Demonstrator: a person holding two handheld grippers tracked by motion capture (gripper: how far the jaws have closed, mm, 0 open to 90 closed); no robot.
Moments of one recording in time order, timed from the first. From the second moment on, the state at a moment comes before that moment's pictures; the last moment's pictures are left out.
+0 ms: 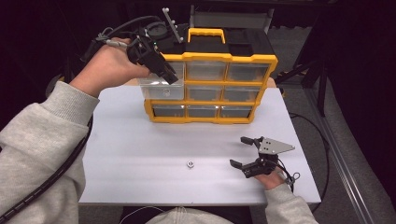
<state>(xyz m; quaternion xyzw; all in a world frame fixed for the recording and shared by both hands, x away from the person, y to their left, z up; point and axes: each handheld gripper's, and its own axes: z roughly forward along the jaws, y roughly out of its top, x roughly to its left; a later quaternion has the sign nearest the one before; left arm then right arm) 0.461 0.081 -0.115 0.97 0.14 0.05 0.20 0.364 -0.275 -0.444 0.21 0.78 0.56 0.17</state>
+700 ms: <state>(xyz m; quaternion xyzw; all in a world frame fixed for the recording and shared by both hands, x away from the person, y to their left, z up) 0.500 0.074 -0.131 0.94 0.29 0.06 0.19 0.364 -0.275 -0.443 0.21 0.78 0.56 0.17</state>
